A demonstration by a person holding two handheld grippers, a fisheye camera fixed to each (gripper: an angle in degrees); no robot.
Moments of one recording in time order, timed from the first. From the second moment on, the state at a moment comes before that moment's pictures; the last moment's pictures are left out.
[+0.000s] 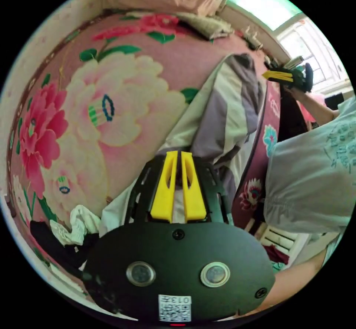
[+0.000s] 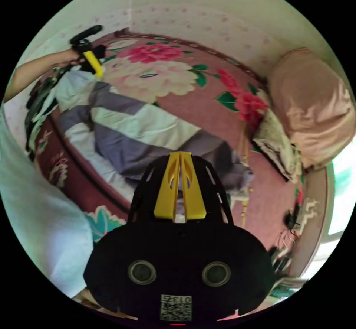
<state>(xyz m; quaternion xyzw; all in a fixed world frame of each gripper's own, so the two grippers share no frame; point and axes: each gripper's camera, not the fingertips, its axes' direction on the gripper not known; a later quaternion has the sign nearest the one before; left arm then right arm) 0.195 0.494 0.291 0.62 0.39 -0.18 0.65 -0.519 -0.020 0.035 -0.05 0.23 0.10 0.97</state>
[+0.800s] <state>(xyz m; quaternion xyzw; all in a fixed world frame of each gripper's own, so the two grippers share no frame) 0.305 0.525 0.334 0.44 0.42 -0.51 0.60 -0.556 -0.014 0.018 -0.01 0.24 0.12 0.96</state>
